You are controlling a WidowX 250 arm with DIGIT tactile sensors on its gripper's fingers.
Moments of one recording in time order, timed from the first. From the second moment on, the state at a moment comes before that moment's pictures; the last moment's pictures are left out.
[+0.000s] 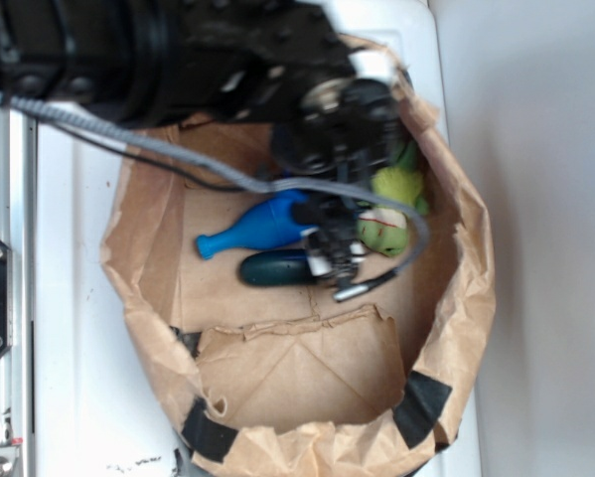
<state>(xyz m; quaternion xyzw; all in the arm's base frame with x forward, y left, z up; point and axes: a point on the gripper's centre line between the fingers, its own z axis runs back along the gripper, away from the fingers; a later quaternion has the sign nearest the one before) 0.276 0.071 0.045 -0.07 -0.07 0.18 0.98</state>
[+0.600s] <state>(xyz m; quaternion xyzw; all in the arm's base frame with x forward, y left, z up) 0.286 0.074 0.031 -0.02 -0.10 0.24 0.96</state>
